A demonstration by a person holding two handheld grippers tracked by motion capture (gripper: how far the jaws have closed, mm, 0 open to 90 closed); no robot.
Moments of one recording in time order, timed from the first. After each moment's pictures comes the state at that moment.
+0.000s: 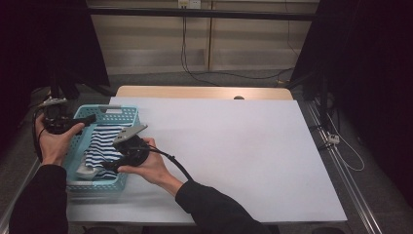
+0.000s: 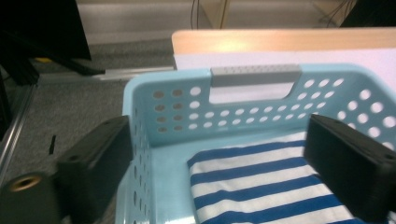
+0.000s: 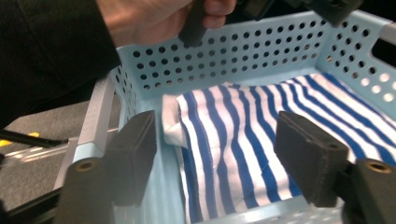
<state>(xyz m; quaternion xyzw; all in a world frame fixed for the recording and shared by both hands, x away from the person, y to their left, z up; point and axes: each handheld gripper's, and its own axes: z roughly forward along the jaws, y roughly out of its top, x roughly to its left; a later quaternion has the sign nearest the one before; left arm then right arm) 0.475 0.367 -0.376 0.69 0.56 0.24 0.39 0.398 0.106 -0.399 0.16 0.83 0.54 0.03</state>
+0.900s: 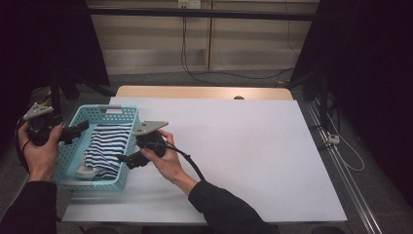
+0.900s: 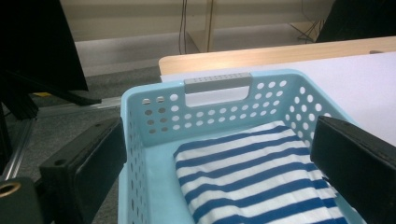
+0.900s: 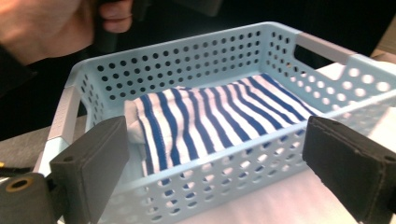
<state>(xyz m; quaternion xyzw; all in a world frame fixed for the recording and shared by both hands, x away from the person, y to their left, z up) 0.420 0.369 -0.353 0.70 0.51 0.27 0.43 0.402 0.063 -0.393 0.22 0.80 0.55 0.07</state>
